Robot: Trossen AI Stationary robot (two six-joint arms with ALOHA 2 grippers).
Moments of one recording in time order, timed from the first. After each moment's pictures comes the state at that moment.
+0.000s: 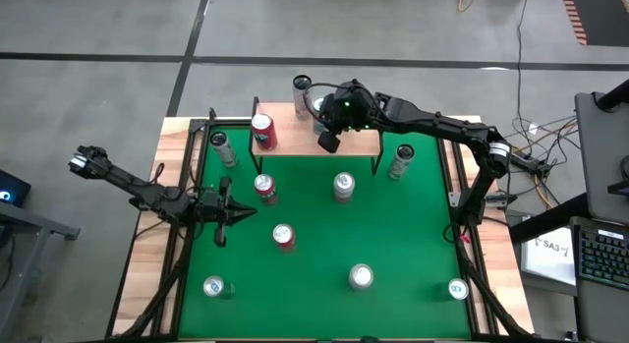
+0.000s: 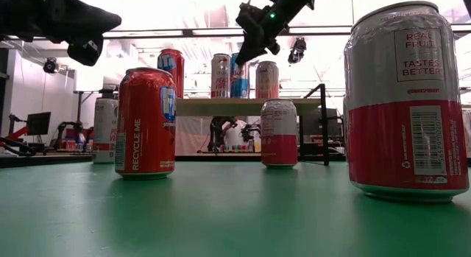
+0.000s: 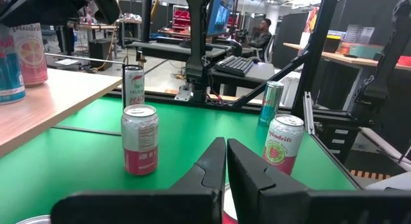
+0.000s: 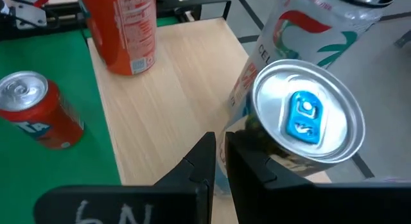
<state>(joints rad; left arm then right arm) -0.43 0.50 0.18 0.32 -0.46 -0.14 -0.40 1.75 1.66 -0.52 0.08 -0.11</state>
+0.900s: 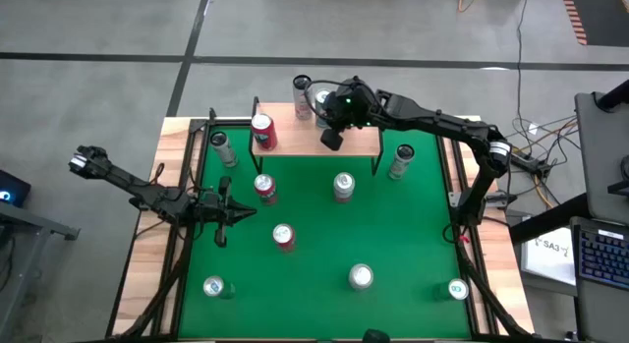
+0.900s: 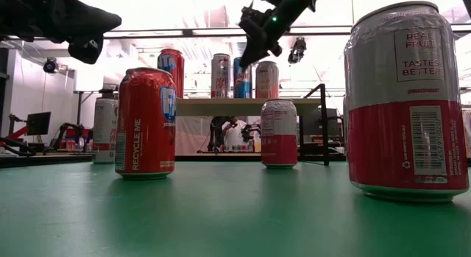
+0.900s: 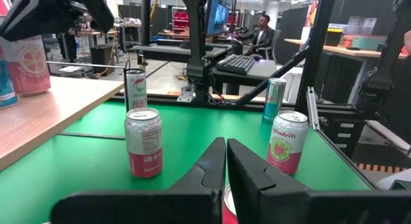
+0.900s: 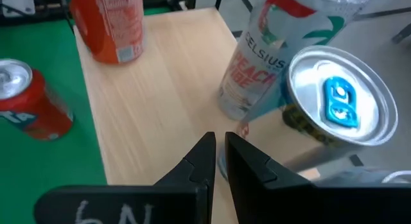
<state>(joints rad) -0.43 0.50 0.18 0.32 -0.46 -0.09 -0.43 1.75 1.66 -0.56 0.07 -0.15</state>
